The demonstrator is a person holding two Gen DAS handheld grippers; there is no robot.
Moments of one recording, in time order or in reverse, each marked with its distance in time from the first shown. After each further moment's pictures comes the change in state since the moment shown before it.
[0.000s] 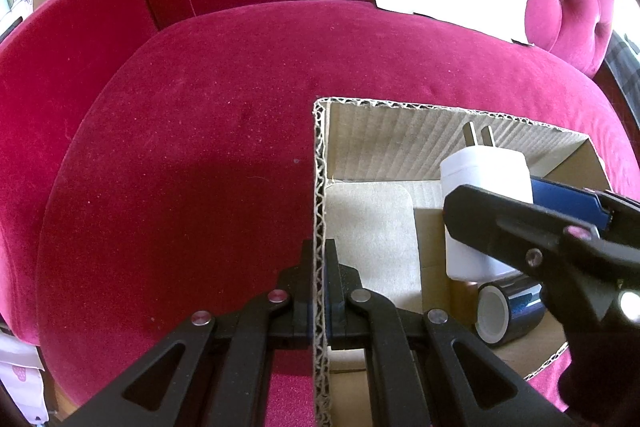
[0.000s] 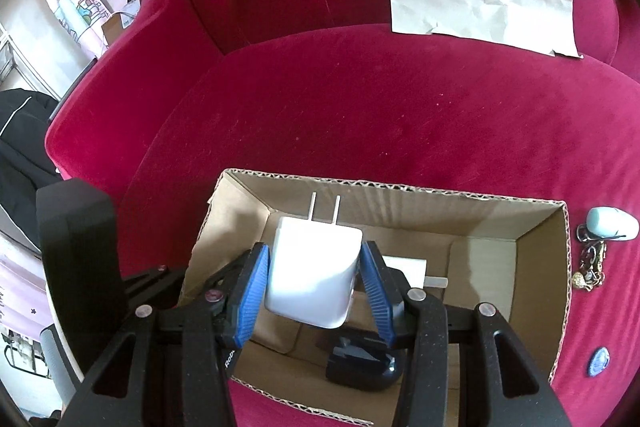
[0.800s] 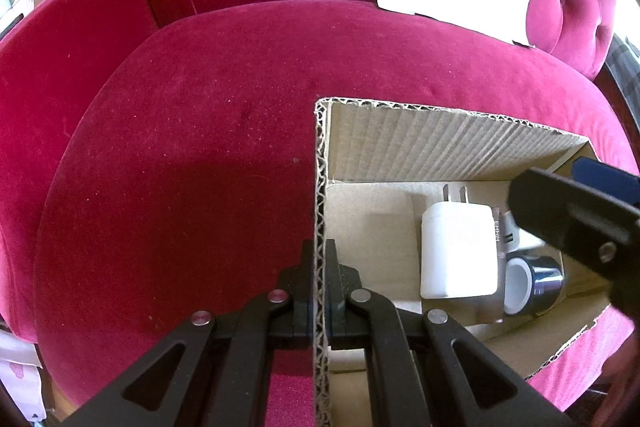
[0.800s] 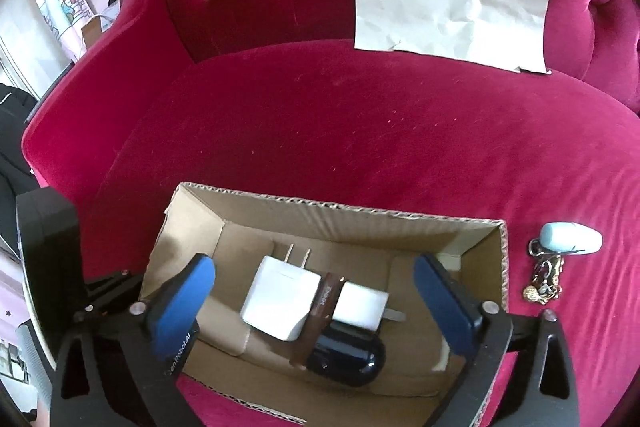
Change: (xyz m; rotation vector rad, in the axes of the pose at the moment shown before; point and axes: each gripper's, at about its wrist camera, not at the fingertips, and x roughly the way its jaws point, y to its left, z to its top) left arm 0.001 -0.003 0.000 -0.002 -0.001 -0.005; right arm -0.018 -0.019 0.001 -0.031 -0.039 -0.116
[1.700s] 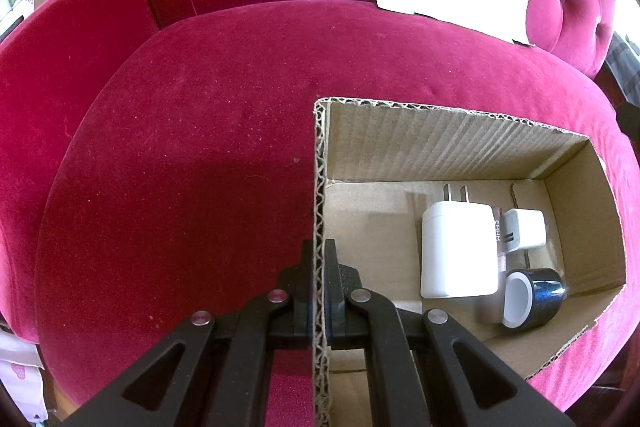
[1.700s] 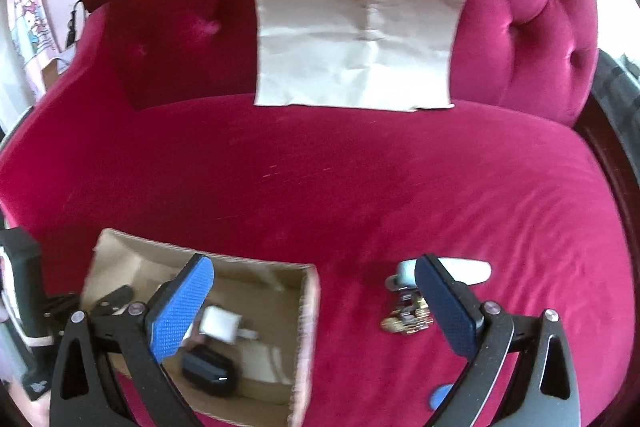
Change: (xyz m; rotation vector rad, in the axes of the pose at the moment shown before) left arm 0.000 0.002 -0.001 0.007 -0.001 0.001; right arm -0.053 -0.078 0.015 0.030 -0.136 -0.202
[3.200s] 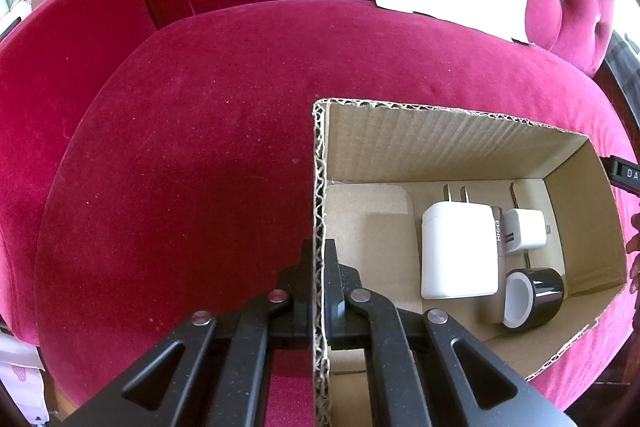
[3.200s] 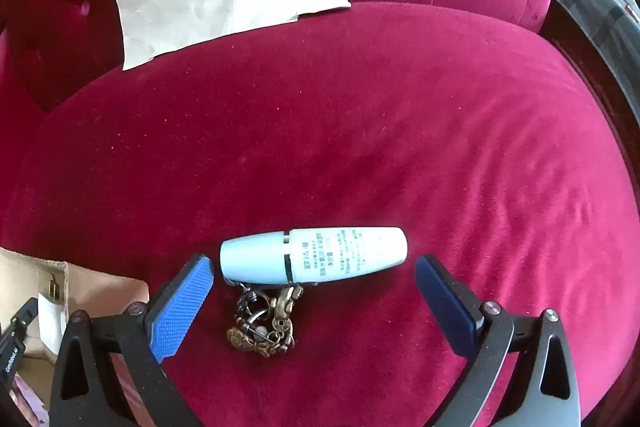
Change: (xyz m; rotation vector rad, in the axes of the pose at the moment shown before) left arm -0.001 0.006 -0.001 0.014 0.001 -0.003; right arm 0.088 -0.106 -0.023 0.165 0.203 -0.083
